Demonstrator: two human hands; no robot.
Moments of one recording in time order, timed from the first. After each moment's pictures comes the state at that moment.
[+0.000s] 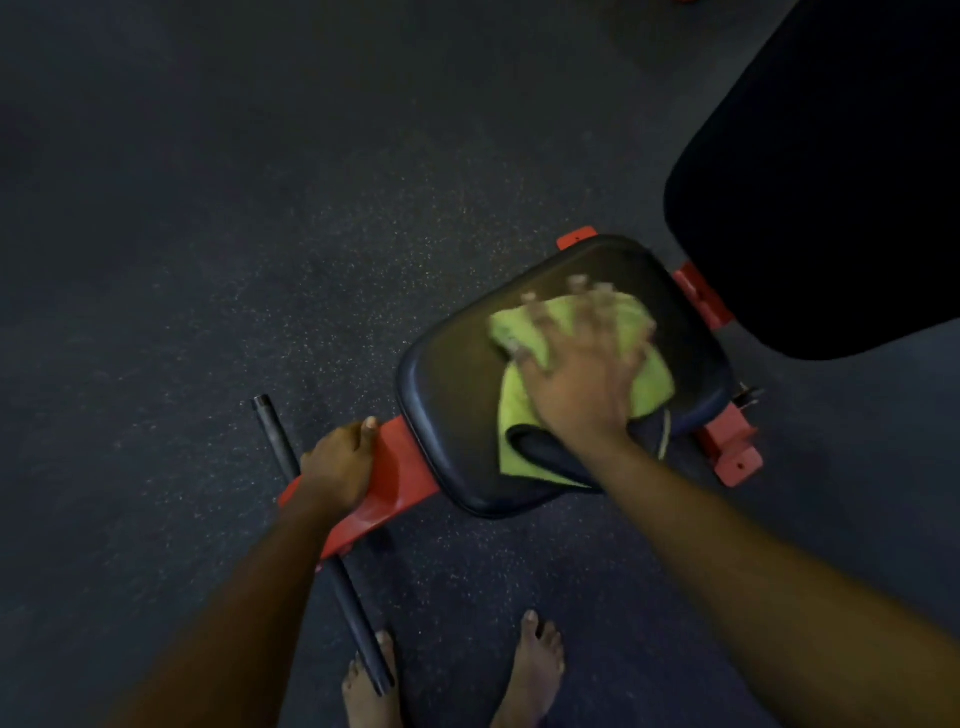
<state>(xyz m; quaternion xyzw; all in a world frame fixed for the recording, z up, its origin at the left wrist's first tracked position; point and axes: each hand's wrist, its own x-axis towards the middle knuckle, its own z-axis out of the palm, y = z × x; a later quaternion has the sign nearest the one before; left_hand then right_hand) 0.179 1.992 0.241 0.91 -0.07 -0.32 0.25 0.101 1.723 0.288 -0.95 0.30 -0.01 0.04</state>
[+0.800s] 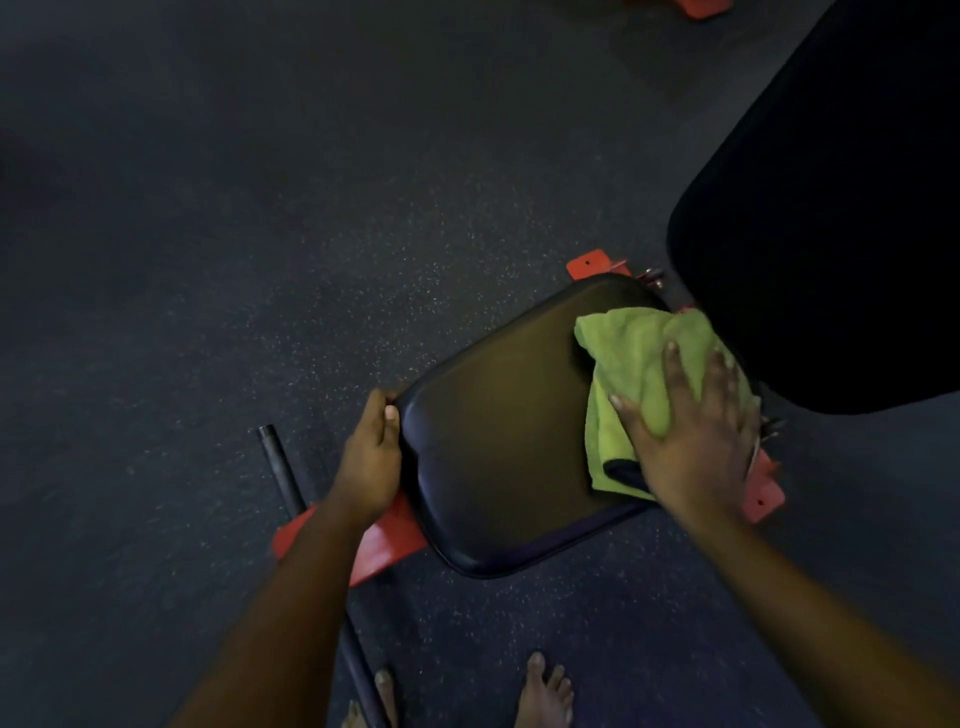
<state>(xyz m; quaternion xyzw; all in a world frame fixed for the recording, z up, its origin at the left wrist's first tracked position) 0.194 1.926 0.265 0.83 -0.06 -0.26 0.49 0.040 1.642 0.297 -0.92 0.38 -0.03 0.07</state>
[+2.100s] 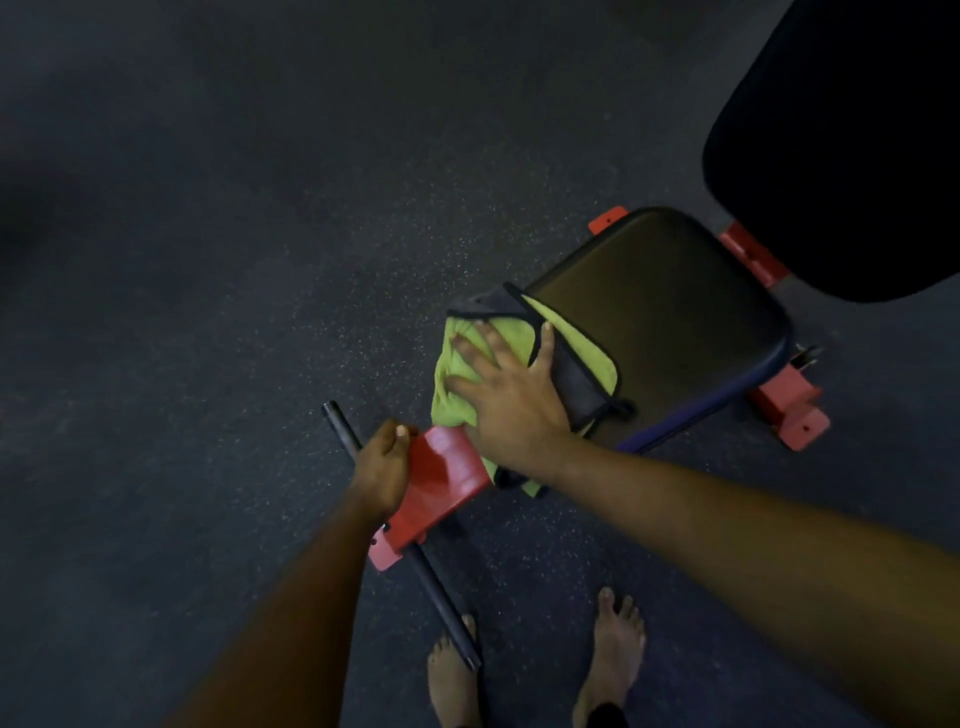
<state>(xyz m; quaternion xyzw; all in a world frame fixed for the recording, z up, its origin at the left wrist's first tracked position) 0.178 2.041 0.254 0.84 -0.01 -0.33 0.42 0.126 1.853 0.308 -0.99 0.02 0.10 0.02</state>
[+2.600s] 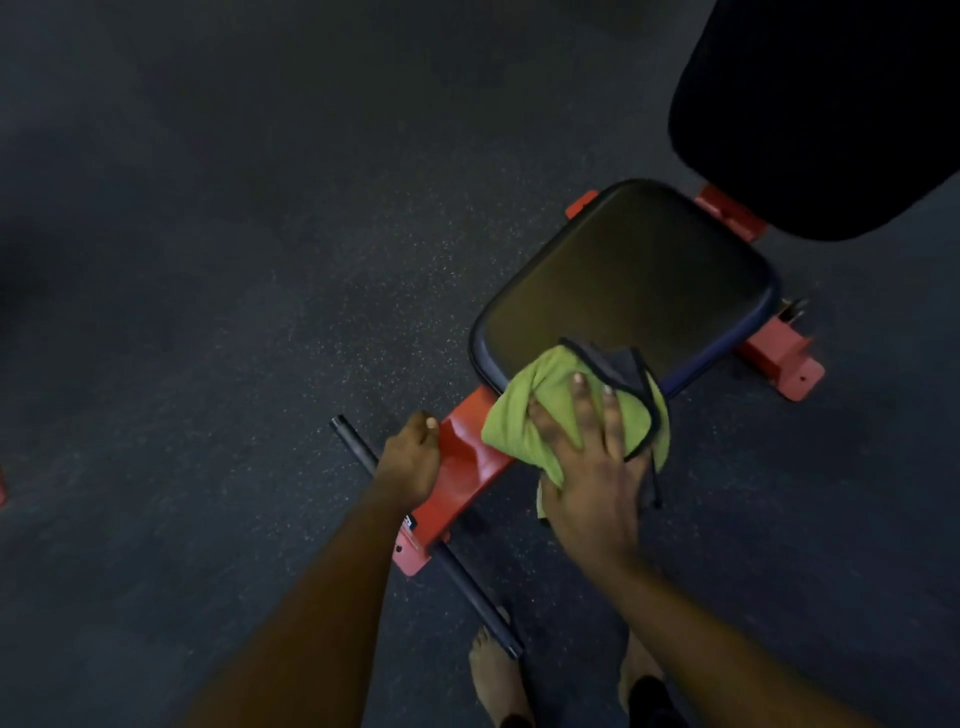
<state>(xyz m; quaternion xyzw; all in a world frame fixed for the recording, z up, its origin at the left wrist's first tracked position) 0.183 2.034 0.273 0.88 -0.15 -0.35 0.28 0.008 1.908 0.283 -0.93 0.35 0.00 0.13</state>
